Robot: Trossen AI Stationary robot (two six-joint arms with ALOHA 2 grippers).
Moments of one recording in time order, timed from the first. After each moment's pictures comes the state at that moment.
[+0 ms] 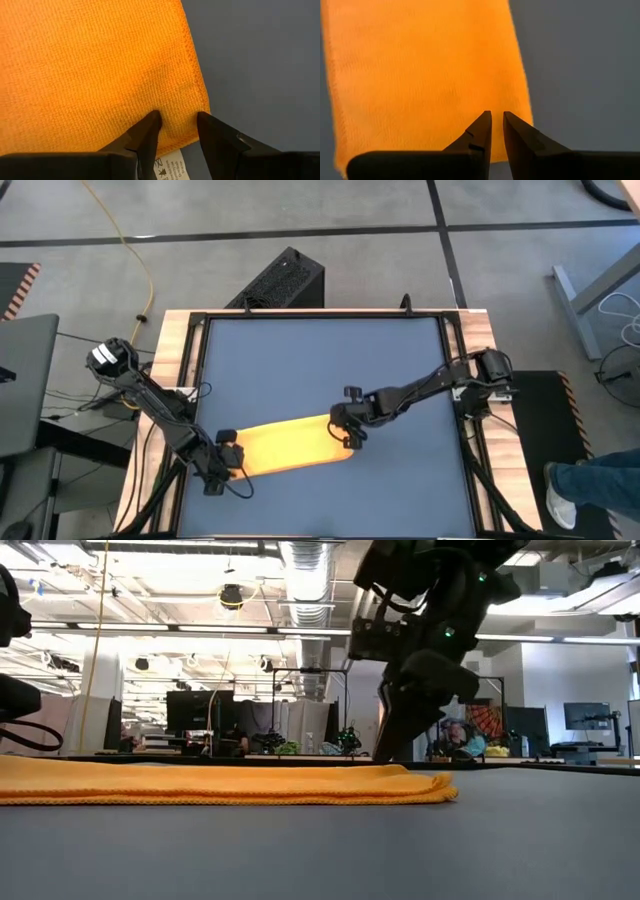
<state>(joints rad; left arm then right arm) -0.81 1.36 0.52 -0.40 -0.11 -0.79 0.17 1.79 1.07 -0.34 0.18 0.14</state>
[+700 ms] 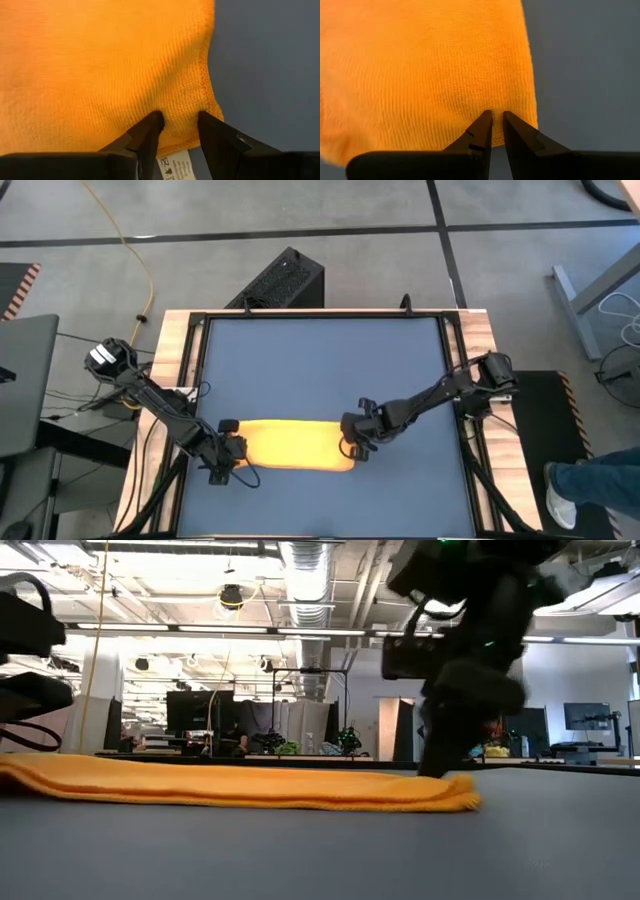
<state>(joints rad) -0.70 1.36 0.52 -0.50 -0.18 -0.66 0.29 1.78 0.98 -0.36 0.19 0.47</state>
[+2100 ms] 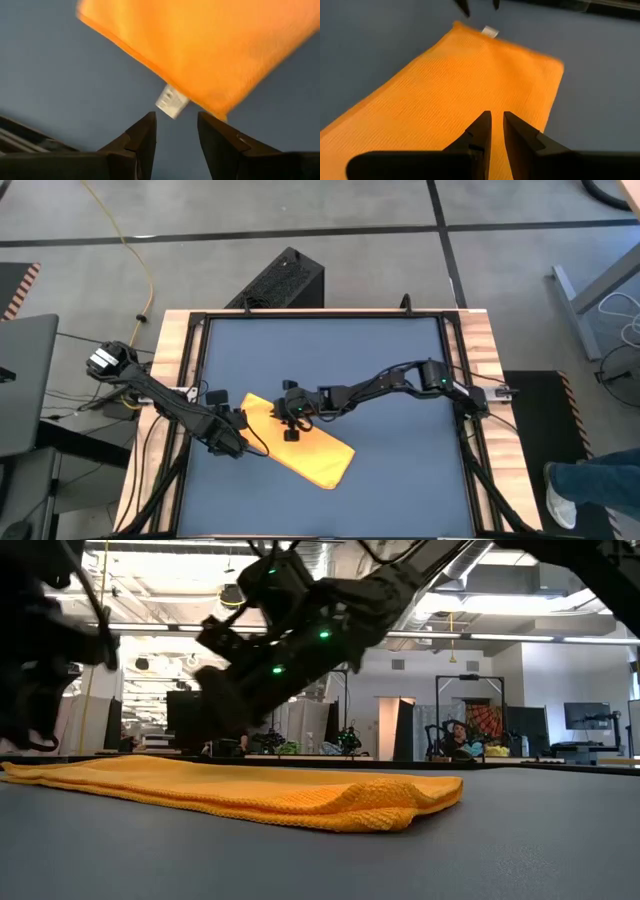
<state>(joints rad) -0.51 1.36 0.72 -1.05 -0.33 -0.69 0.04 2.29 1.57 0.20 0.07 -0.11</state>
